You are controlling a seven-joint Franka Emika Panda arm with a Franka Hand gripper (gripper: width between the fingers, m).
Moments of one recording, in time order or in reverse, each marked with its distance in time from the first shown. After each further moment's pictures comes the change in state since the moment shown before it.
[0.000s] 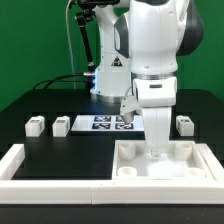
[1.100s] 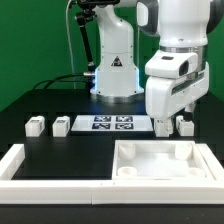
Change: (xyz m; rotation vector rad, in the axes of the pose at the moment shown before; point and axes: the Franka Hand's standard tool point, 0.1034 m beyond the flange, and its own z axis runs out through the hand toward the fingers) arm 0.043 -0.015 -0.038 -0.024 -0.015 0.653
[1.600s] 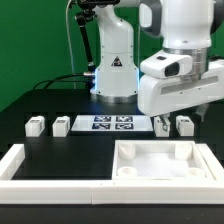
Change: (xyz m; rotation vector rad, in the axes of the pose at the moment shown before) arm 0.012 -0.027 0.000 0.012 -0.027 0.425
